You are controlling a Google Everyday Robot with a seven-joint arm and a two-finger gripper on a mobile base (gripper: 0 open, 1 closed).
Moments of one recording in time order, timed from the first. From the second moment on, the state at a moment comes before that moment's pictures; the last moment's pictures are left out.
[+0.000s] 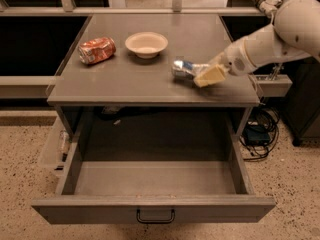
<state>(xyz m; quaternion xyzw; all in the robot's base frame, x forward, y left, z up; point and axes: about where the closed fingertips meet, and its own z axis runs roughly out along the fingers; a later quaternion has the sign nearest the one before) 0.669 -0.146 0.856 -0.46 0.79 0.18 0.36</state>
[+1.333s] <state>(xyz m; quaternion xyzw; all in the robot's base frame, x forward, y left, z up) 0.470 -0.180 0.835 -0.25 0.90 0.21 0.30</state>
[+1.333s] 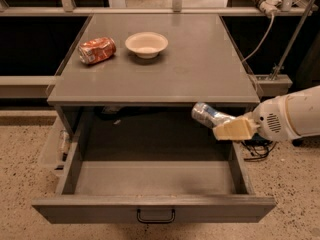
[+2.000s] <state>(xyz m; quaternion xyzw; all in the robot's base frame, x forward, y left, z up) 0.468 -0.165 0.808 -0.24 0.89 0.25 0.30</state>
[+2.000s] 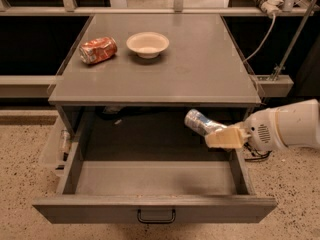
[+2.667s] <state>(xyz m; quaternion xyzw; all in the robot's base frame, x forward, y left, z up) 0.479 -0.084 0.708 -0.20 0.87 0.37 0.27</state>
